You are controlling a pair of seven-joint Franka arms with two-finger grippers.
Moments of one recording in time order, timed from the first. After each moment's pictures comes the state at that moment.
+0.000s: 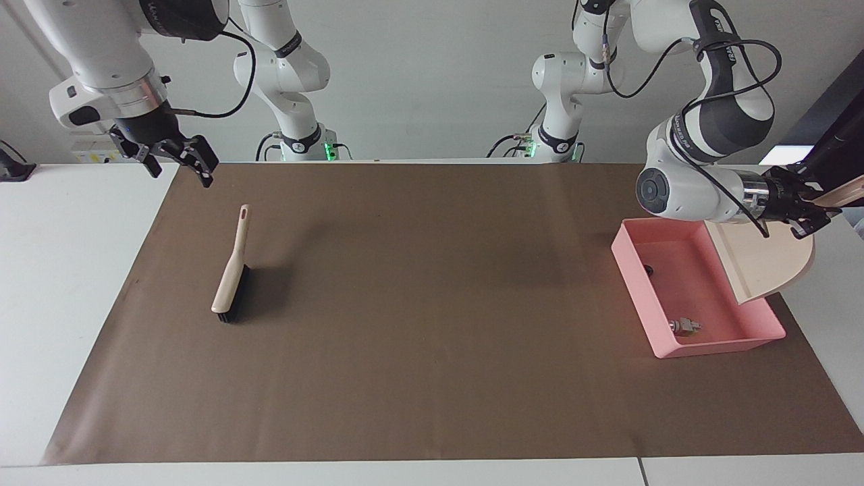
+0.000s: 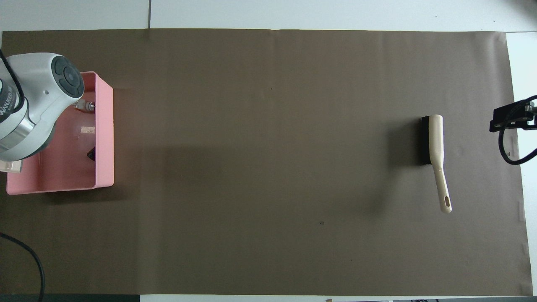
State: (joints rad) left arm -0.13 0.20 0.01 -1.76 1.39 1.57 1.28; right arm -0.02 -0.04 -0.03 -1.60 -0.06 1.53 0.16
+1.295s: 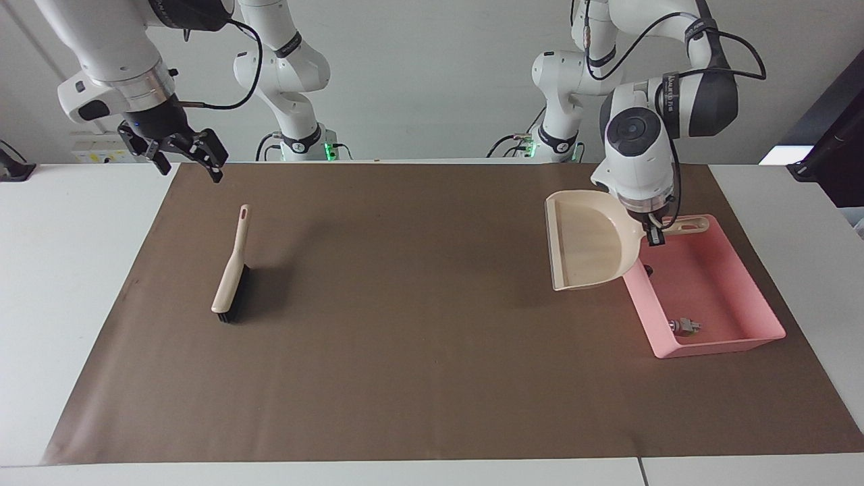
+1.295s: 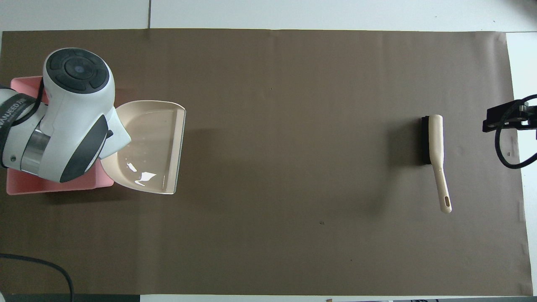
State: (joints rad) left arm -0.33 0.12 -0.02 -1.83 0.48 1.71 1.29; right arm -0.02 -0.04 -0.02 -1.58 -0.04 1.51 0.16
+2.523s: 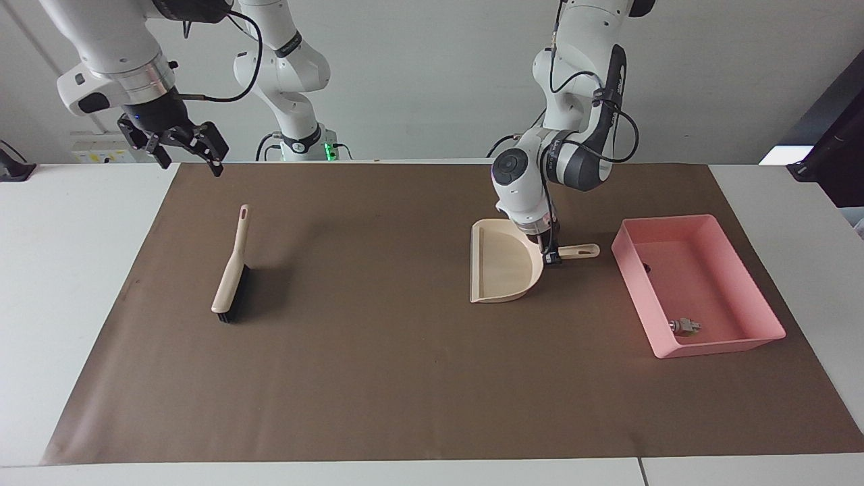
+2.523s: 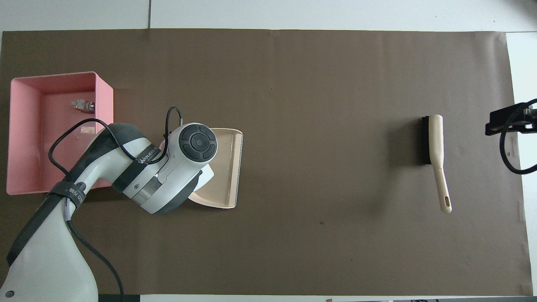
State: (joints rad) left arm -0.51 0.19 -0.02 -2.06 0.48 1.97 0.98; right arm -0.02 -0.05 -0.01 -1.57 -0.03 1.48 0.15
